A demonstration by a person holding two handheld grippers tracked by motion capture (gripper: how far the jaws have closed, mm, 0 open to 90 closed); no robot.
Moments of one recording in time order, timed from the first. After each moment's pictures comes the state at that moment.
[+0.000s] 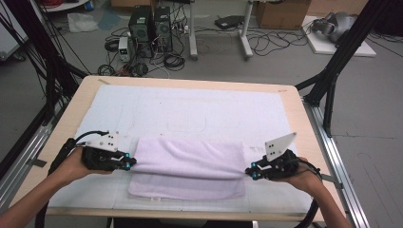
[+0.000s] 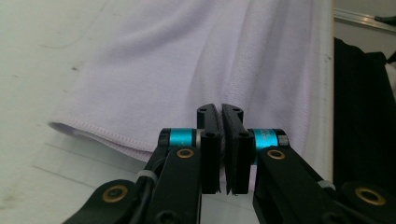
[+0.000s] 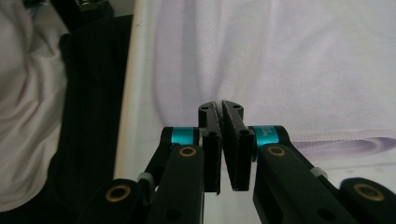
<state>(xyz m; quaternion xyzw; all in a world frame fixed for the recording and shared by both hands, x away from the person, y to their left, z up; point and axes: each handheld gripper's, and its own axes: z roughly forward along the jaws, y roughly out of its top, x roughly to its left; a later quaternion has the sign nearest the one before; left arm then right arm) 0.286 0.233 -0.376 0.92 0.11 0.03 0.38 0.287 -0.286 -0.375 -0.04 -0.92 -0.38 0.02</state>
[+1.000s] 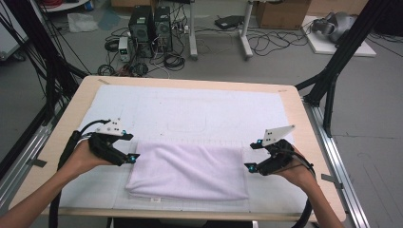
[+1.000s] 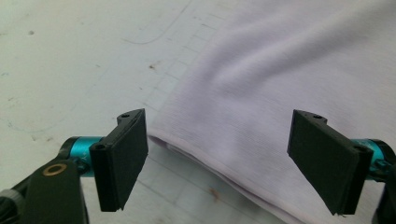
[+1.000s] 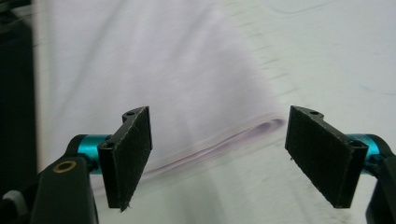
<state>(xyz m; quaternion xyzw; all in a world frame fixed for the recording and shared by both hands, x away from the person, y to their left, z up) 0.340 0.224 -0.379 0.89 0.23 0.09 0.38 0.320 -0.284 -0.377 -0.20 -0.91 -0.37 -0.08</state>
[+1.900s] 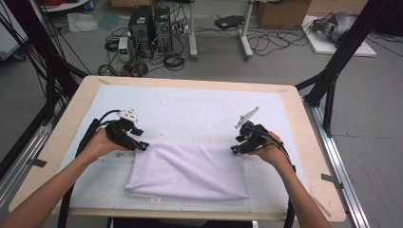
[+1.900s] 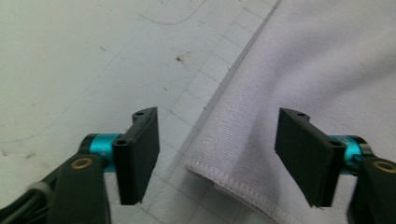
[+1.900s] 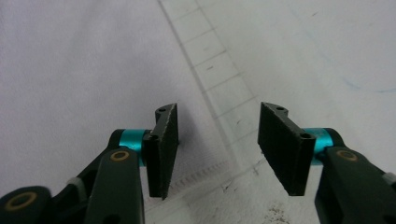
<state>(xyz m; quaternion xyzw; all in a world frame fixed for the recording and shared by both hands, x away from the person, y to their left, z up) 0.392 0.213 -0.408 0.90 0.26 0.03 0.35 0.387 -0.232 -0.401 -0.25 -0.94 -0.23 -0.05</state>
